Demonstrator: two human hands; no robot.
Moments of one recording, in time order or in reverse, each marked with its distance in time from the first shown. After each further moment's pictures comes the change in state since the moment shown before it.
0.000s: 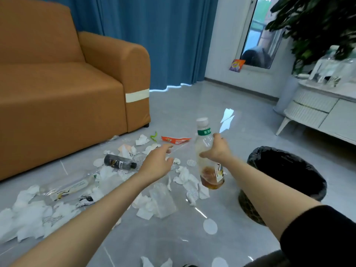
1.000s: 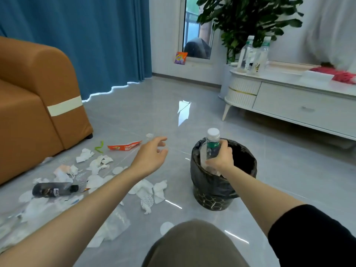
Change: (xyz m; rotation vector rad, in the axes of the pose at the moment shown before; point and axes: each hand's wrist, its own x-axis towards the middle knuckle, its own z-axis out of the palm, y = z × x) left_hand 0.067 0.153 0.076 -0.144 -0.096 0.209; right_hand -0.010 0.157 -0.124 0.246 0.322 0.354
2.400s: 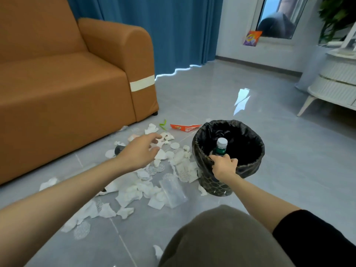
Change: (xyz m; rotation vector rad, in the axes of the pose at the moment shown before) left_hand -0.082 -0.125 -0.136 0.372 -0.027 -0.206; right_hand -0.058 -0.038 0.189 -0.754 -0.337 -0.486
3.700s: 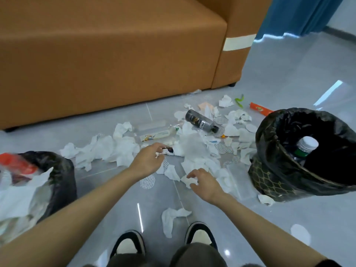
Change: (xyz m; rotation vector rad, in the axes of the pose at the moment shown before) left_hand -0.122 -0.237 0.021 -0.274 0.103 -0.544; right_hand -0.058 -0.256 0.149 0.279 -0.413 -0.593
